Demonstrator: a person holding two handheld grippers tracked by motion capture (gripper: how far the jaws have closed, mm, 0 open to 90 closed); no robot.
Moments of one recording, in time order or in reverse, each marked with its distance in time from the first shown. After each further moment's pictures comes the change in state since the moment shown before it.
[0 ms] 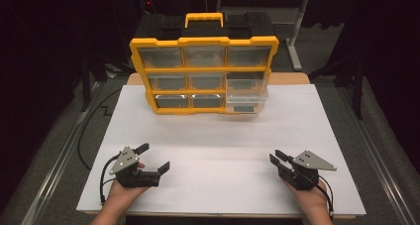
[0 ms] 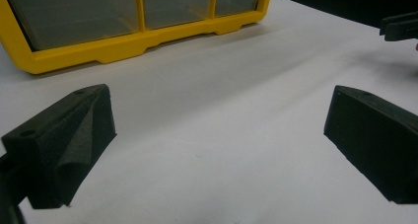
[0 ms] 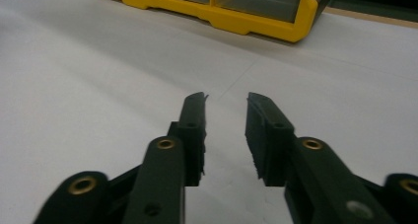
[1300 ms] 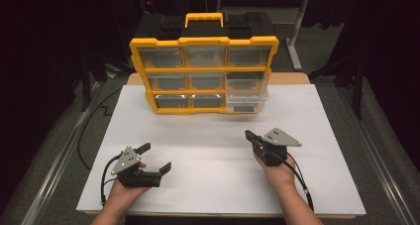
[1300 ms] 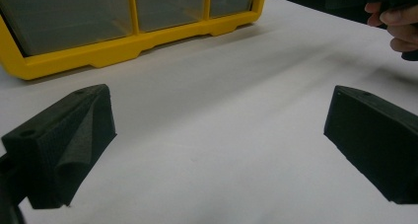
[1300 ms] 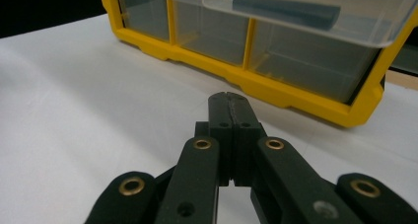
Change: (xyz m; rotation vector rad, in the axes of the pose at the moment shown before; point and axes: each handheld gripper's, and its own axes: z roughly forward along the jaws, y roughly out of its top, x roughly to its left) left arm -0.003 0.001 0.003 -0.007 -0.012 0.019; right arm 0.031 0.057 0.068 -0.089 0.026 -0.052
